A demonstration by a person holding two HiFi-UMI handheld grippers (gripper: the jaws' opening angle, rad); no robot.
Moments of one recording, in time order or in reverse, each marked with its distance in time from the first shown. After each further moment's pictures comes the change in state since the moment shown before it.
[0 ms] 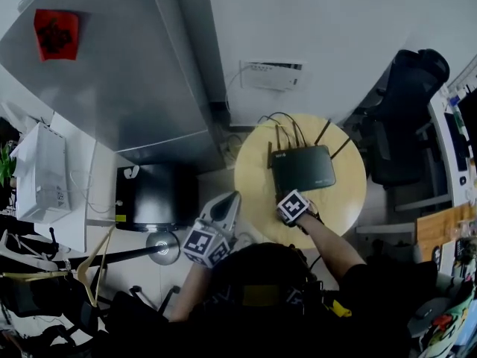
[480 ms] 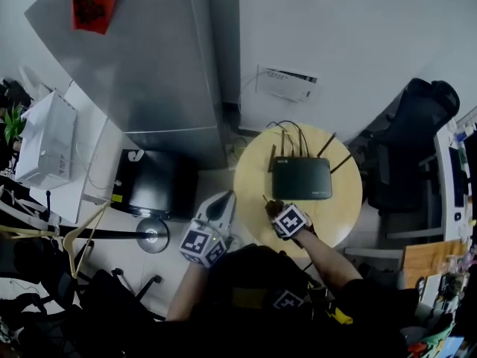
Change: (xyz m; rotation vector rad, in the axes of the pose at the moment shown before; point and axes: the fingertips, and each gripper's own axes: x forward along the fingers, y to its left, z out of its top) left arm -0.018 -0.011 0.007 -0.015 -0.070 0.176; right arm -0.030 0.041 -0.004 -0.164 -0.088 0.082
